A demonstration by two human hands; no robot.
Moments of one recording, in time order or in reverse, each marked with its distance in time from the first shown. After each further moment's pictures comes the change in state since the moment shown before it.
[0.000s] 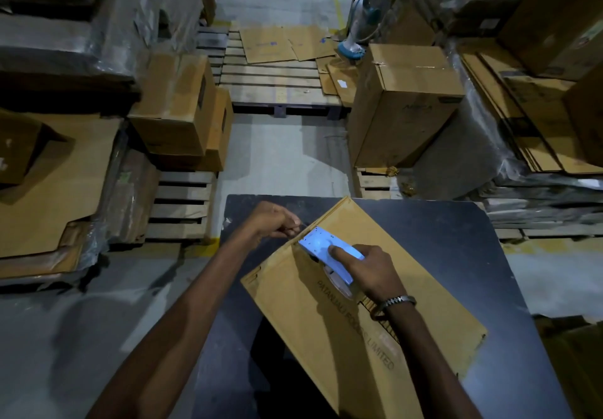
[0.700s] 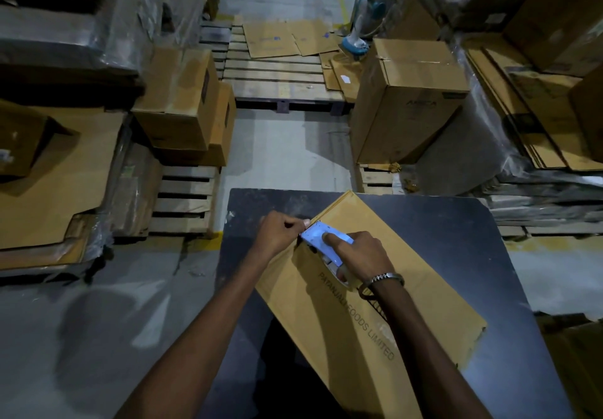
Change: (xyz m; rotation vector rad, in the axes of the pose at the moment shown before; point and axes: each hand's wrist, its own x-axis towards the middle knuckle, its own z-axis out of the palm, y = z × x) left_hand -0.008 -0.047 0.025 0.335 0.155 0.340; right_hand 0.009 -0.019 0.009 -0.173 -0.032 0.092
